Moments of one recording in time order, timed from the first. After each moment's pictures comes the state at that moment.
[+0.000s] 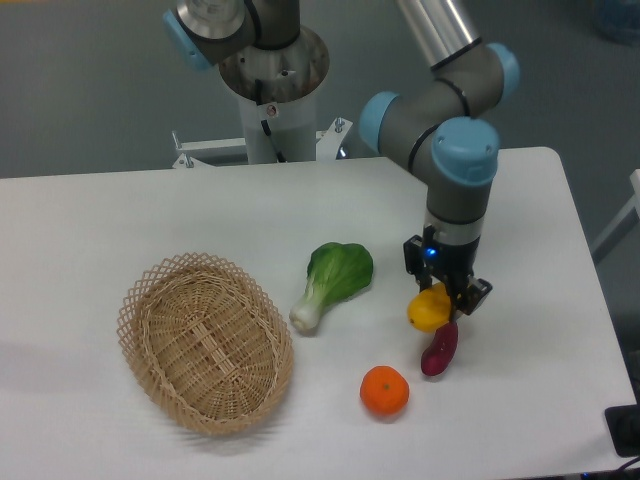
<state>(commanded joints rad) 2.69 -1.90 -1.73 -0.75 1.33 1.39</state>
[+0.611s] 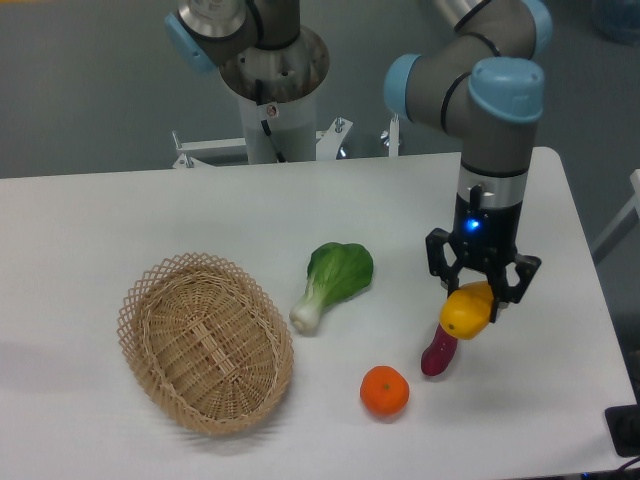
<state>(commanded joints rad) 2.69 -1.89 -1.58 -0.76 1.23 1.17</state>
